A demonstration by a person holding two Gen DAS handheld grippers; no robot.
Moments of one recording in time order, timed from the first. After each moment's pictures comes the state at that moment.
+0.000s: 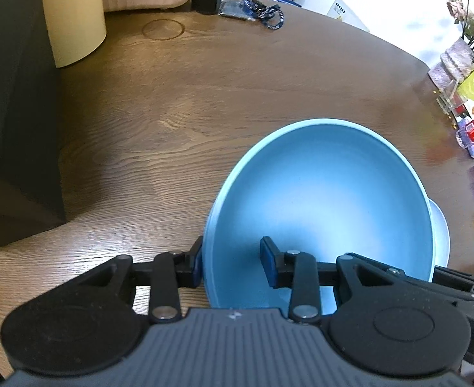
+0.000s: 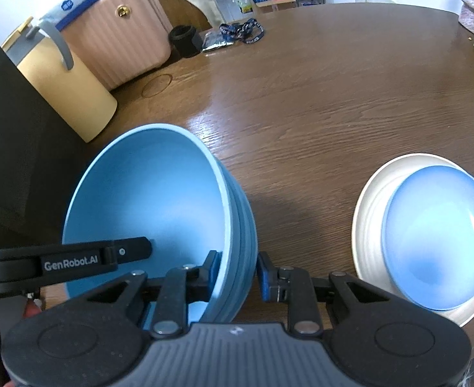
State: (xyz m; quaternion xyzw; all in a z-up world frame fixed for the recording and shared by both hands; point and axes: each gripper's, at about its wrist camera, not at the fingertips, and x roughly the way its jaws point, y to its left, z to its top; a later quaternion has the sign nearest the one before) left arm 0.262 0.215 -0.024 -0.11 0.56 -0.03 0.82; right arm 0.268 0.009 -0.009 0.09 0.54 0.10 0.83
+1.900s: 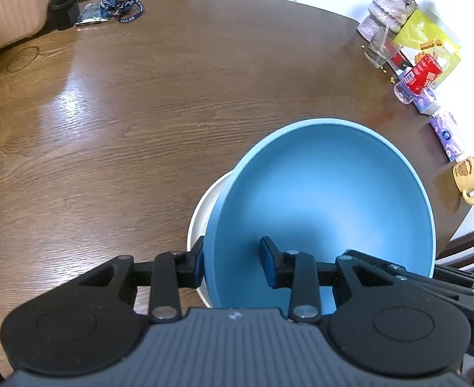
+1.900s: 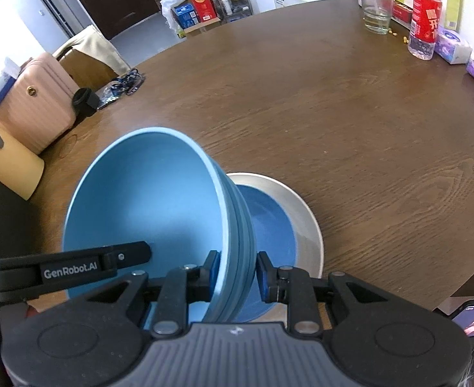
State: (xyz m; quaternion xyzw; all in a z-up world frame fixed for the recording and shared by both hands) left arm 0.285 0.001 -0.026 -0.07 0.56 -0.11 0.82; right arm 0.257 -0.198 -0.003 0.13 0.53 0.01 0.84
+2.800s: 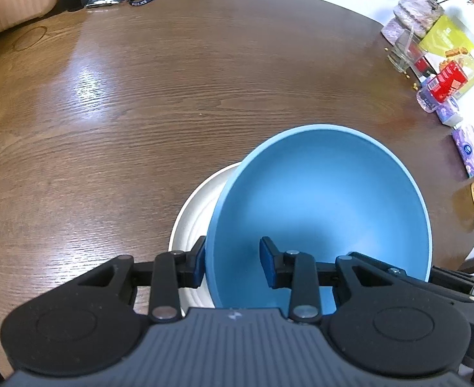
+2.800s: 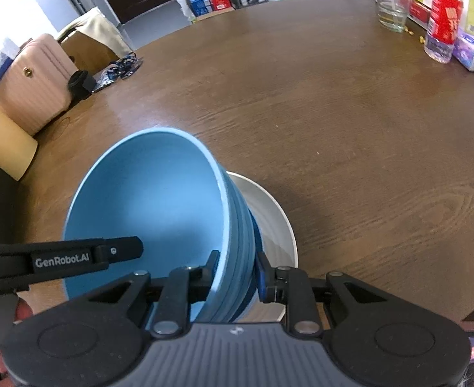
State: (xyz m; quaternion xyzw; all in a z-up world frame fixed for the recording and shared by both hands) left arm 0.295 -0.019 -0.051 -0.09 0.57 -0.06 0.82; right arm 0.276 -0.221 -0.033 0.10 0.53 0.05 0.84
